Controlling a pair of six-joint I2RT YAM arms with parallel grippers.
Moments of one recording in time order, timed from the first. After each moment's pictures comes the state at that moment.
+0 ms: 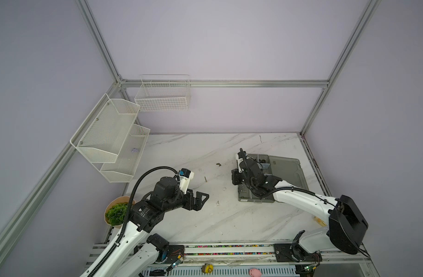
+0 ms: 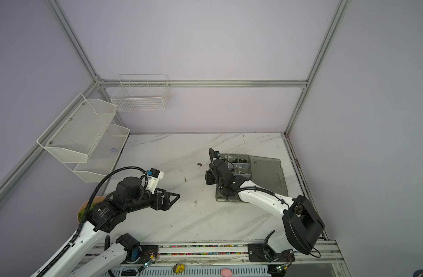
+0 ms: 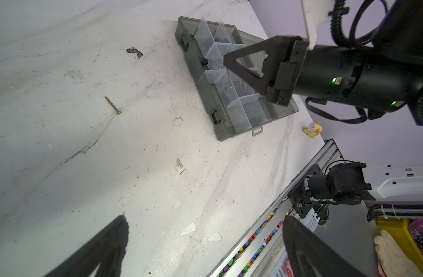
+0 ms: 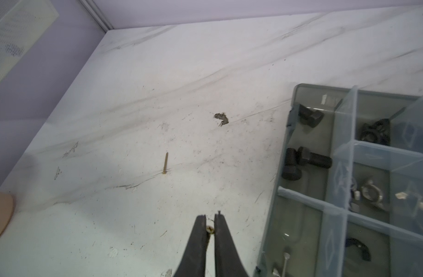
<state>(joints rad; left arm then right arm) -0.52 0.71 0.79 -0.71 0.30 -0.39 0.76 1.41 0.96 -0.16 0.17 0.47</state>
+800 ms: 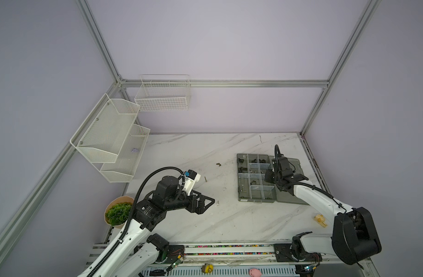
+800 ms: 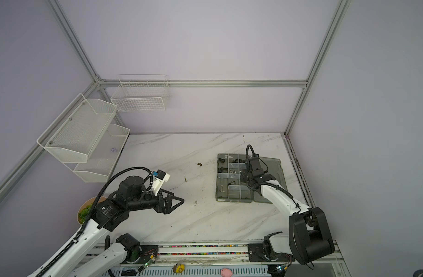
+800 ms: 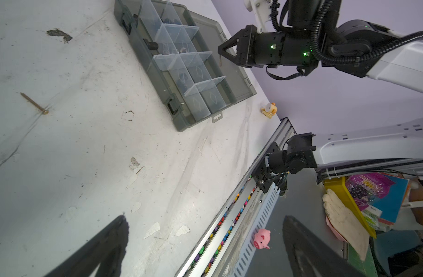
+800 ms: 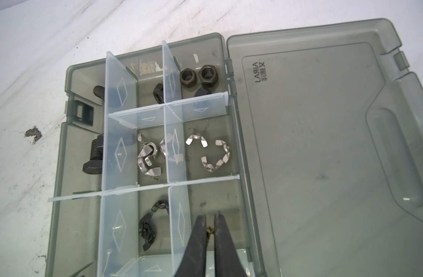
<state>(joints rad) -0.53 0.72 0.76 -0.63 0.54 -0.39 0.31 1.33 0.80 -0.34 0.18 0.45</state>
